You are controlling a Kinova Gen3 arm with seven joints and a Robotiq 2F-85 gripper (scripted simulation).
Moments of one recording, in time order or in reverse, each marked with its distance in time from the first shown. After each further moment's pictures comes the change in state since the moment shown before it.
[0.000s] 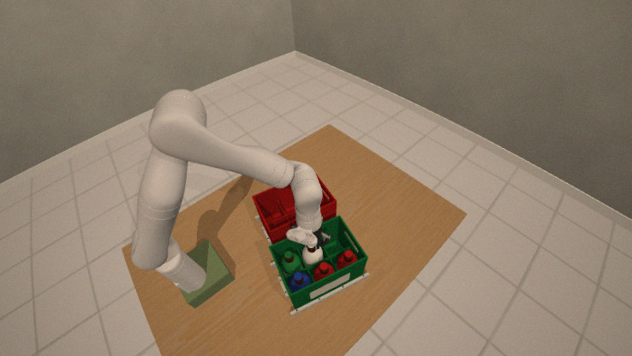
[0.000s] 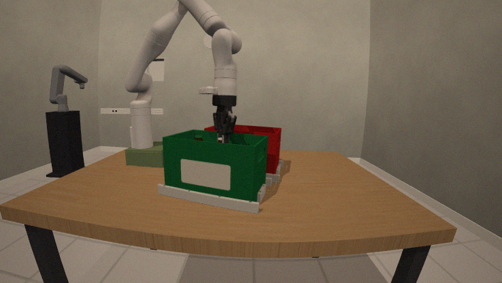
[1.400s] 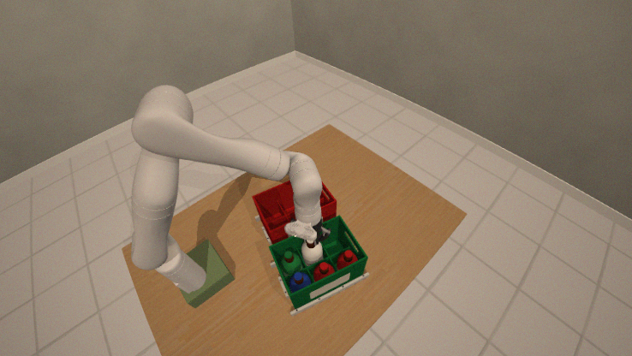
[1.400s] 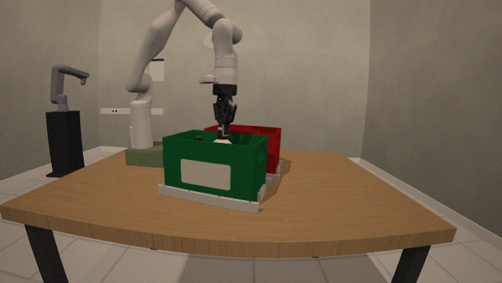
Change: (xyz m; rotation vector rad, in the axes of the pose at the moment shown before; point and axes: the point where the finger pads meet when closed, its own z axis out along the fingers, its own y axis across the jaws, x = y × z) arm 0.000 0.000 -0.033 -0.001 0.000 0.000
